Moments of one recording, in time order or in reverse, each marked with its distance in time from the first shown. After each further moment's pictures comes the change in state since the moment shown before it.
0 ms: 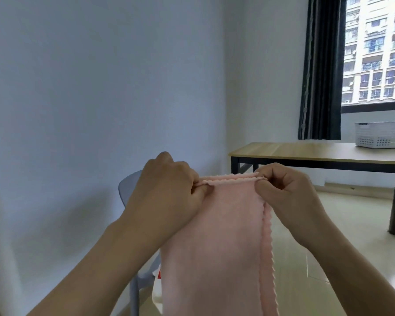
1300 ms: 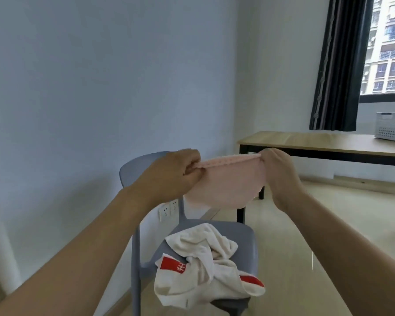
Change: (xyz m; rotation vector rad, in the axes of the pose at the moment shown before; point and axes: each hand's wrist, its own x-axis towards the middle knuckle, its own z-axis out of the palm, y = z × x) left_hand 0.044 -0.074 0.096 -0.425 -0.119 0.068; right_hand 0.079 0.079 0.055 0.142 0.140 0.369
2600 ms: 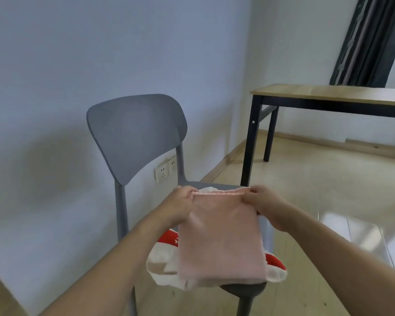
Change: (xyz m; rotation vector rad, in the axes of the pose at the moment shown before) left_hand -0.034 -0.143 0.225 -0.389 -0.303 -0.654; right_hand 0.027 0.211 0.050 -0.418 -0.506 0.459
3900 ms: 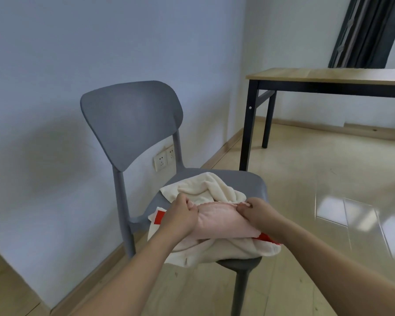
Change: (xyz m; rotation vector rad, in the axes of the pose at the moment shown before) left_hand -0.048 -0.004 0.039 0.009 0.044 -0.255; right_hand -0.010 0.061 0.025 -0.297 0.041 0.087
